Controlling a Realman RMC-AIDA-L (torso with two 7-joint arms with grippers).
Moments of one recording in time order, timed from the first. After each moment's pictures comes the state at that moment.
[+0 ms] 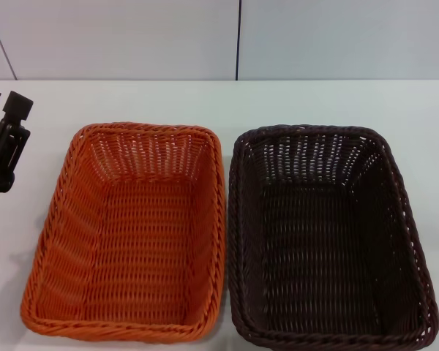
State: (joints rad) left arm -0.35 -2.07 0.53 -0.05 1.13 1.92 -0.67; right arm 0.32 2.08 -0.37 0.00 -0.67 -1.77 0.28
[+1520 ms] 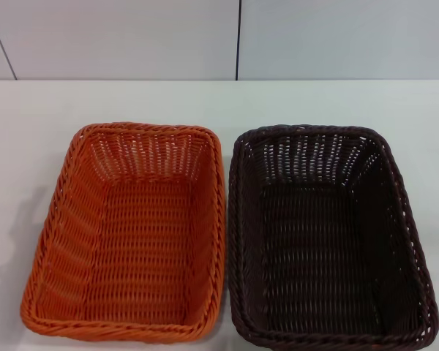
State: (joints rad) left arm -0.33 -2.07 0.37 -0.18 1.13 1.94 -0.59; right arm 0.32 2.08 -0.38 0.02 -0.67 -1.74 0.29
